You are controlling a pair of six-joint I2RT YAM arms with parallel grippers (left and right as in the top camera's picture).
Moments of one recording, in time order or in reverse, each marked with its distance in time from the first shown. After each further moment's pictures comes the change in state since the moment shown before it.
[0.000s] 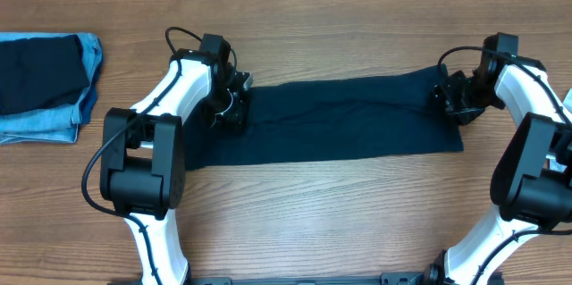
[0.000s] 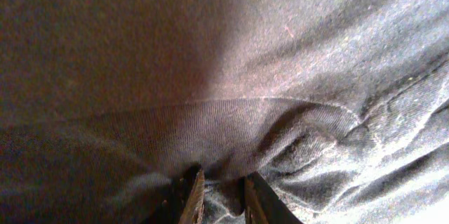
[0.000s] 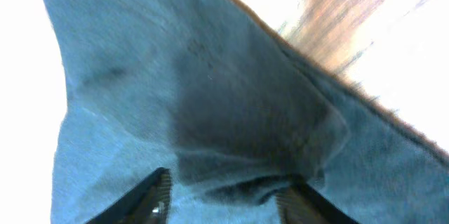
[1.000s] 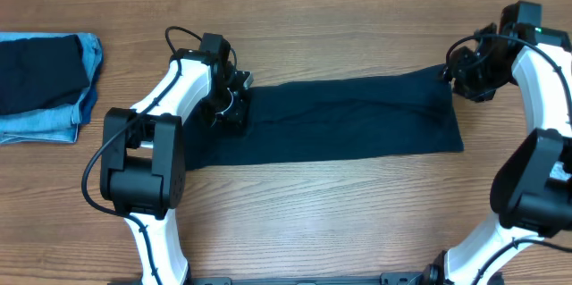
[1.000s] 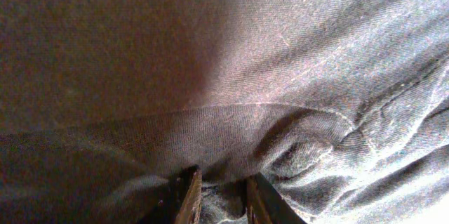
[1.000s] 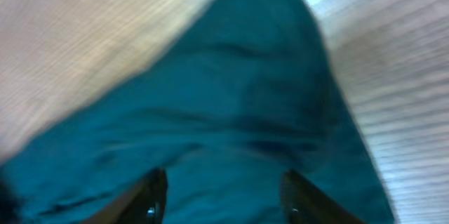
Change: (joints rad) left arm 0.000 0.001 0.003 0.010 0.008 0.000; right arm 0.012 -0.039 0.230 -0.257 0.018 -0.486
